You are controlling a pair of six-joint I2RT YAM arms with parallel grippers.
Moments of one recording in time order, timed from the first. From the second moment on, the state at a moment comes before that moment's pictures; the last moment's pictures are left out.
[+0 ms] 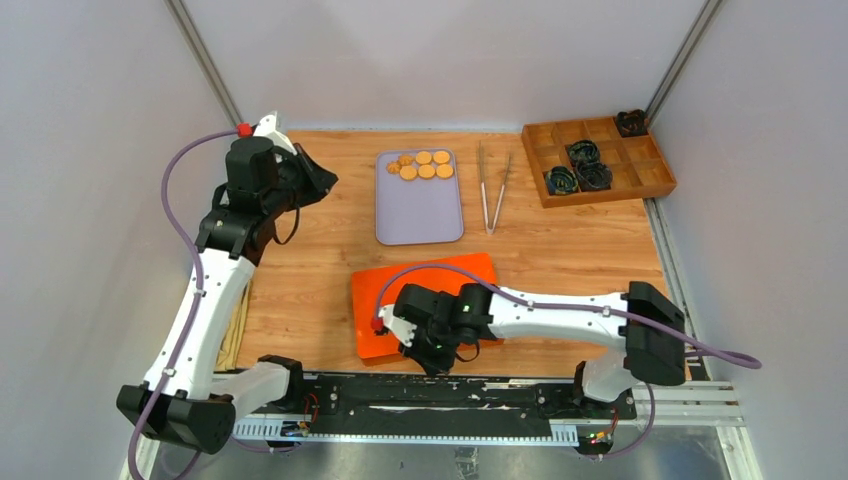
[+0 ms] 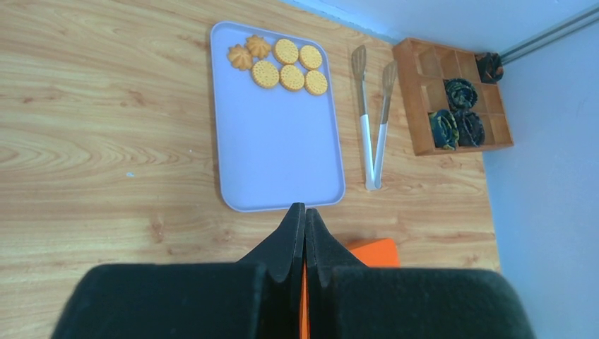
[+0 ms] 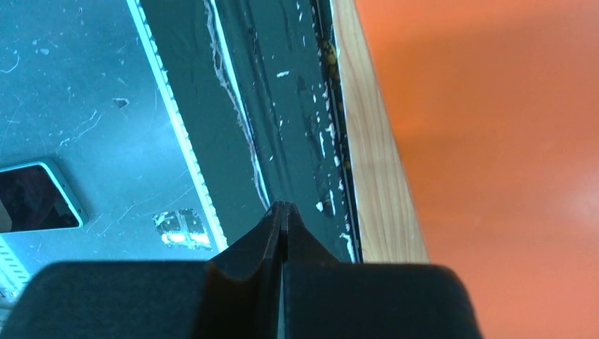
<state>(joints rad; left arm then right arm) -0.19 1.10 1.28 -0.54 0.12 -0.53 1.31 1.49 1.10 -0.73 -0.28 0.05</state>
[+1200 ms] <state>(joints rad) -0.19 1.06 1.21 -0.56 0.11 -0.50 1.31 1.89 1.42 -0.75 0.05 -0.06</state>
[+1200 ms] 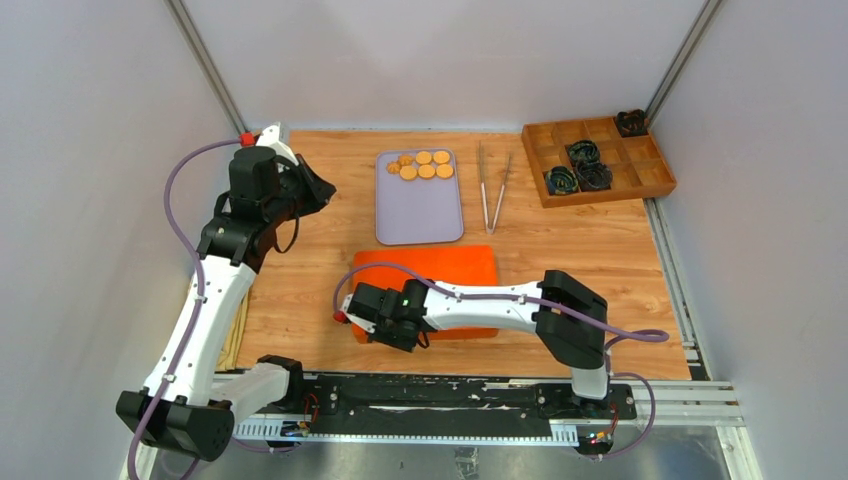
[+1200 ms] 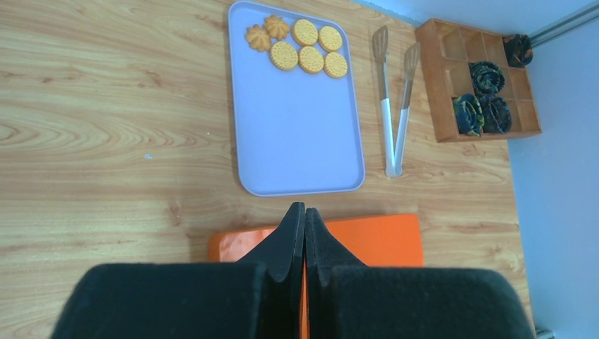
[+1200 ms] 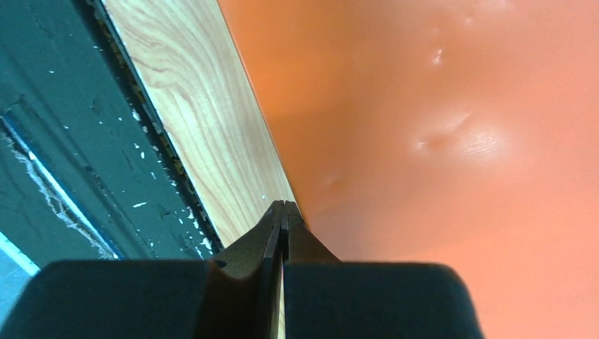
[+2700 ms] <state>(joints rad) -0.19 1.13 0.79 -0.65 0.03 -0.48 0.70 1.25 1.02 -0.76 0.29 0.34</state>
